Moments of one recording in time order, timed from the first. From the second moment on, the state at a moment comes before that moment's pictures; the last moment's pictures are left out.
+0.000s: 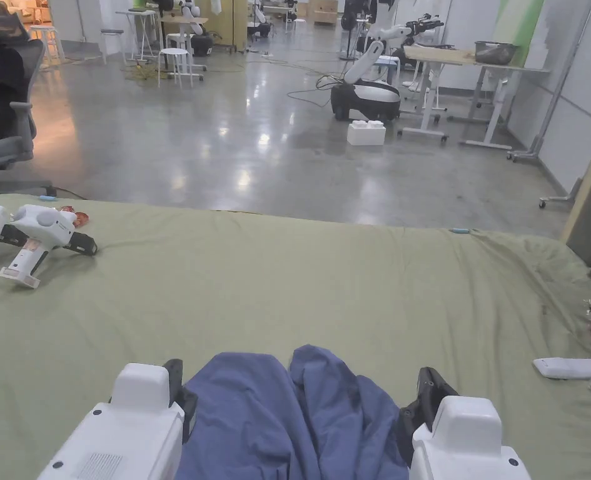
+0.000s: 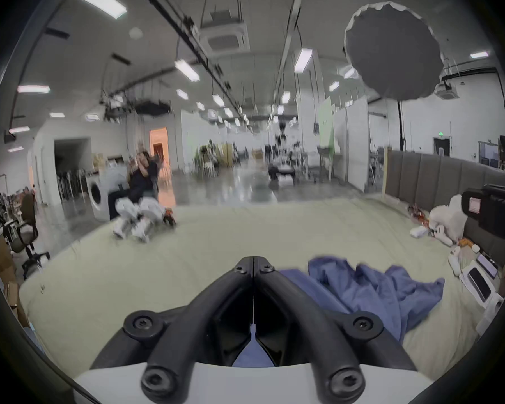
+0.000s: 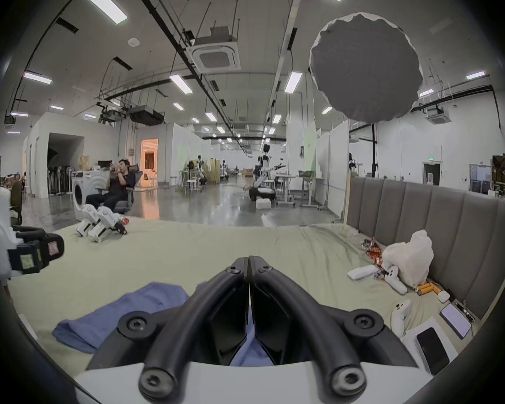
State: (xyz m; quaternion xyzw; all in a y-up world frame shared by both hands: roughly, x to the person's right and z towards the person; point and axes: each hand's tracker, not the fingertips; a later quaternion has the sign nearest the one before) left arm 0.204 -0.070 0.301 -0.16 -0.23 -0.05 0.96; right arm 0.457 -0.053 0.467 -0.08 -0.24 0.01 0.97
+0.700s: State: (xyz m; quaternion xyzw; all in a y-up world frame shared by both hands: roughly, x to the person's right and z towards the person) left arm 0.346 -0.212 0.035 -0.43 -0.29 -0.17 0.84; right arm 0.547 -0.133 0.469 -0.23 -0.29 -0.01 0.93
